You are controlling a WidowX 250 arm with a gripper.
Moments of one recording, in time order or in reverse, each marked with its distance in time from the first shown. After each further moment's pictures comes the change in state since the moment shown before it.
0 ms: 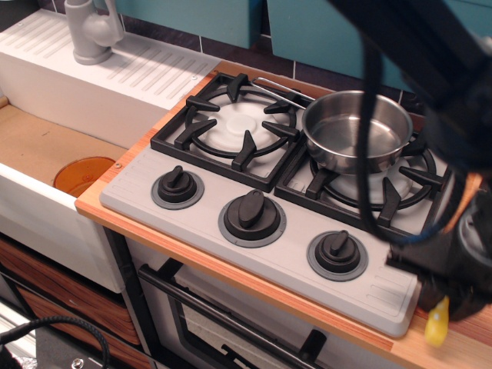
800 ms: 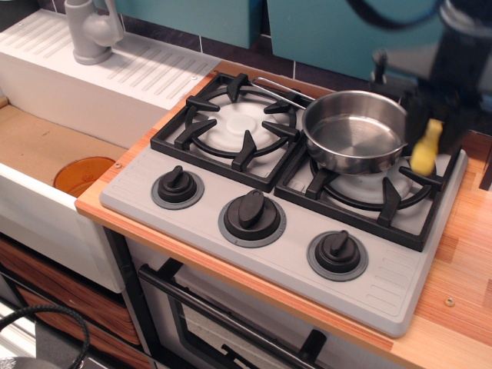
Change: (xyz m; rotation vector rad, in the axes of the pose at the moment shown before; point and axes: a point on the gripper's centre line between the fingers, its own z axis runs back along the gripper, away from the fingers) arm 0.091 0.050 0.083 -0.013 0.001 -0.048
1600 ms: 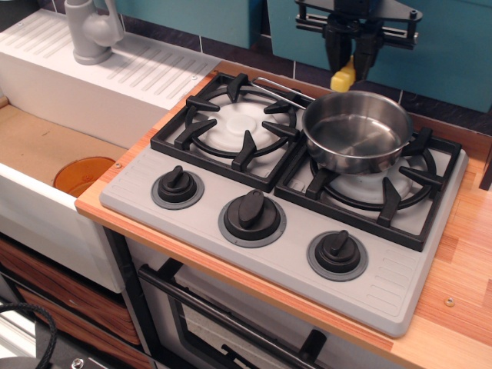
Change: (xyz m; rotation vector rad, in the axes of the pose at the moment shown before) arm 0.065 0.066 -0.031 -0.074 -0.006 -0.054
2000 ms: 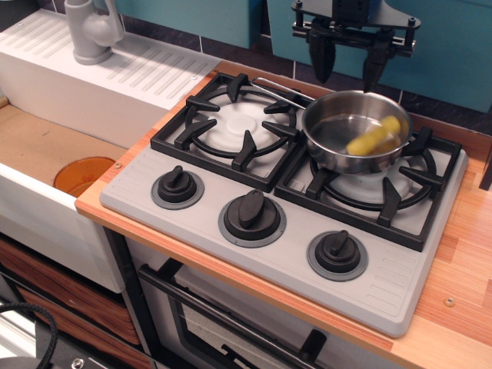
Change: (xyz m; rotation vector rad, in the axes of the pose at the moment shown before) arm -0.012 -0.006 -0.001 0.030 0.059 0.029
